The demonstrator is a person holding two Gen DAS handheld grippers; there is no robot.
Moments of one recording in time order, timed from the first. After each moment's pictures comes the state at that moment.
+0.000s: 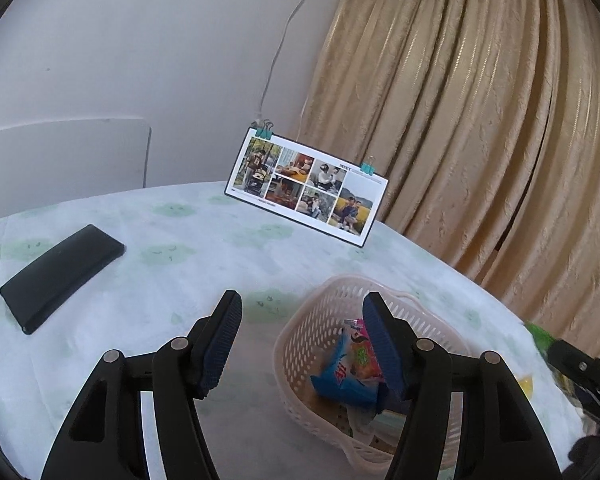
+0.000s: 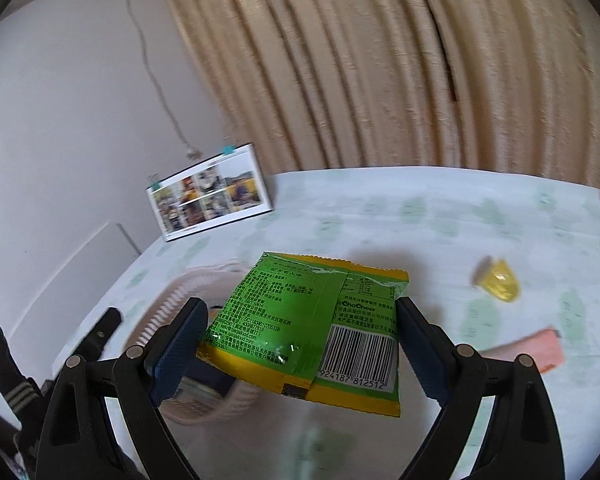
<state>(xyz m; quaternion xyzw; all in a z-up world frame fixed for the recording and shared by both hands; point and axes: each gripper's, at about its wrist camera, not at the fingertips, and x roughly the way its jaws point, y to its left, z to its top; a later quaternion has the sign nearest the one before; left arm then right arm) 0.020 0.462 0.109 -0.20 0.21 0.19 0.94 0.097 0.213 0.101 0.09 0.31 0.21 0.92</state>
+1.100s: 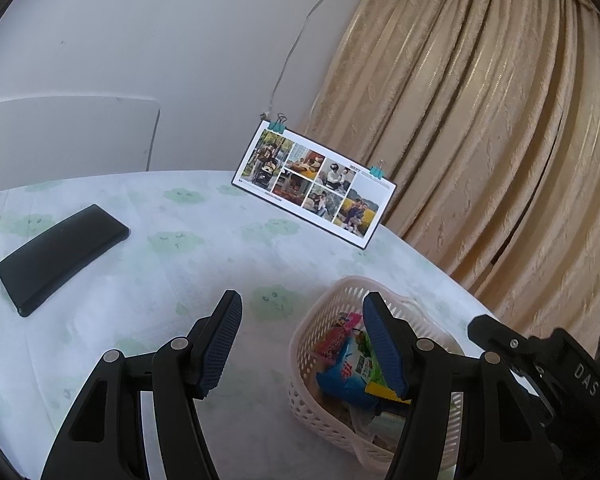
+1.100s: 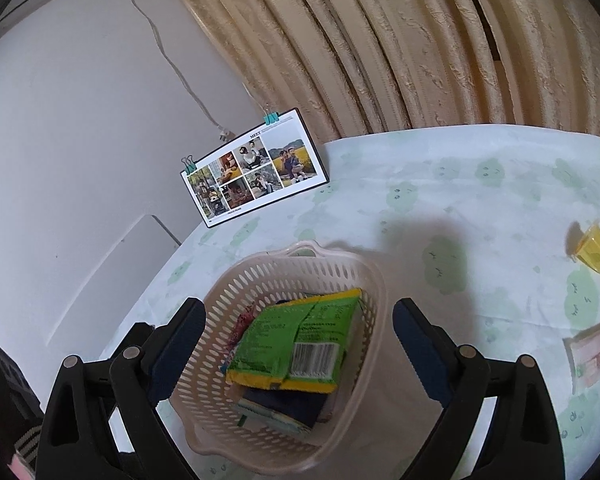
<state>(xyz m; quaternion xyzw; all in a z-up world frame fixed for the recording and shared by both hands) 0.014 0.477 0.104 -0.24 0.20 0.19 0.93 0.116 0.266 0.080 0.14 0.35 0.27 0.89</state>
